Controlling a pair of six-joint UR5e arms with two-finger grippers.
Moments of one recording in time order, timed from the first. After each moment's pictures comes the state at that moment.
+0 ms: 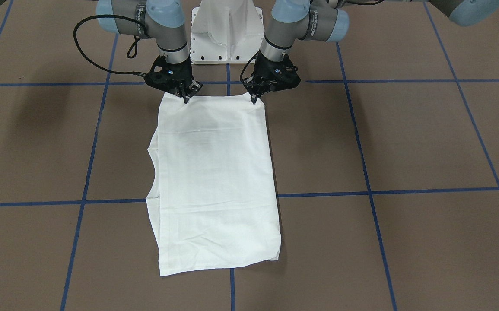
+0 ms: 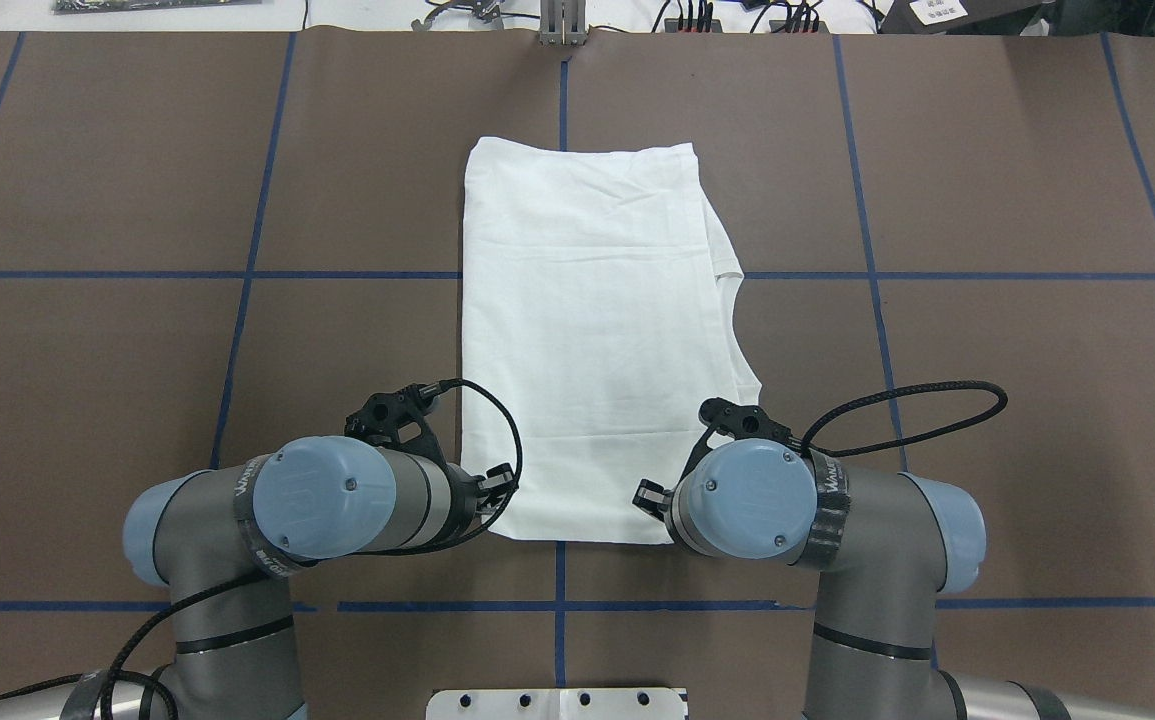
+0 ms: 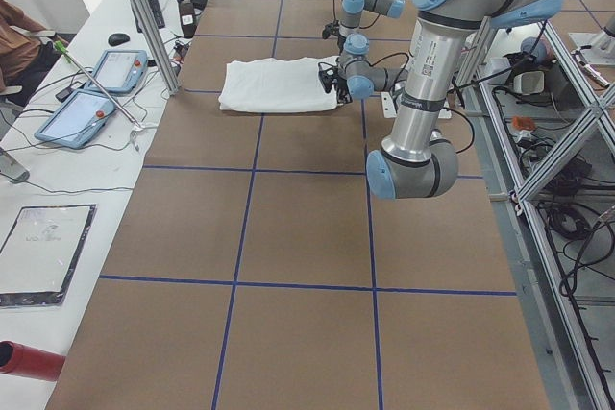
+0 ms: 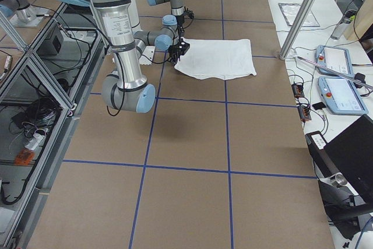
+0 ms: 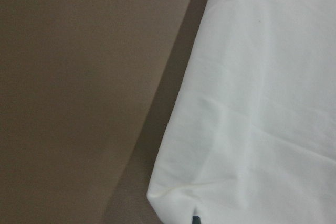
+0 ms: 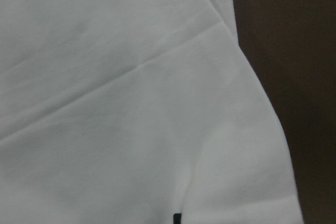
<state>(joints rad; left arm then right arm) -0.29 -2.04 -1.83 -1.89 -1.67 -1.81 0.28 -1.14 1.89 -1.55 1.68 1.82</state>
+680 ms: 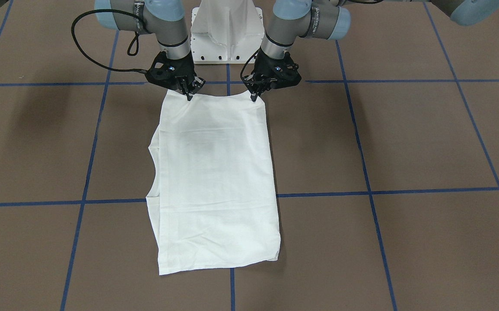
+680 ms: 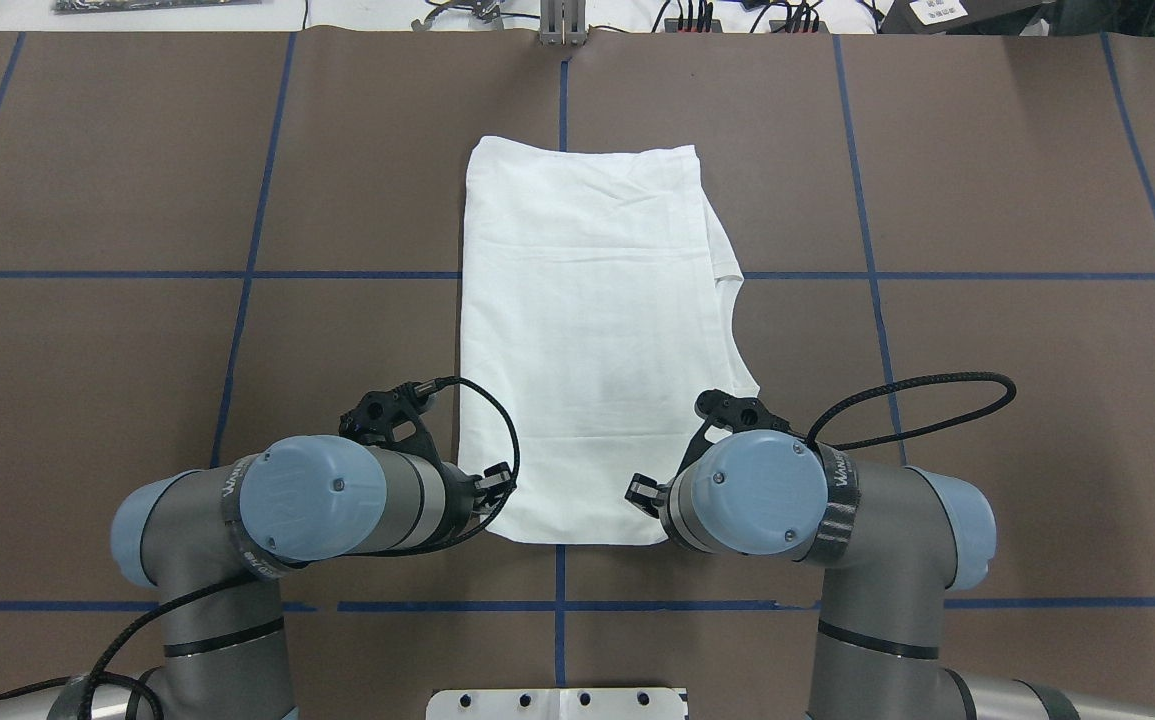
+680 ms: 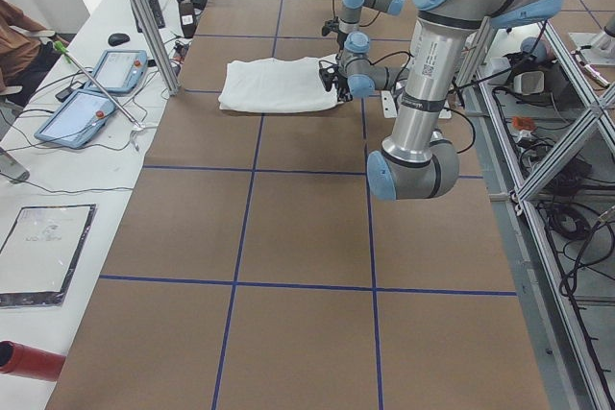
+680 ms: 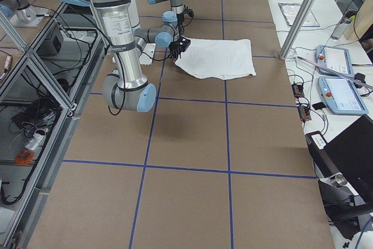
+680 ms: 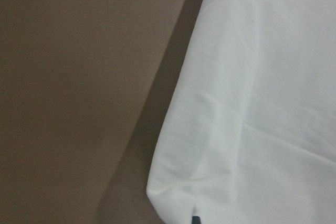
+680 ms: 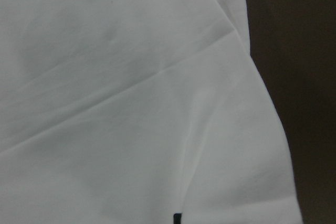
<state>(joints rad) -0.29 -2.03 -1.87 -1.87 -1.68 -1.81 0.28 -1.15 1.94 -1.55 1.69 1.82</state>
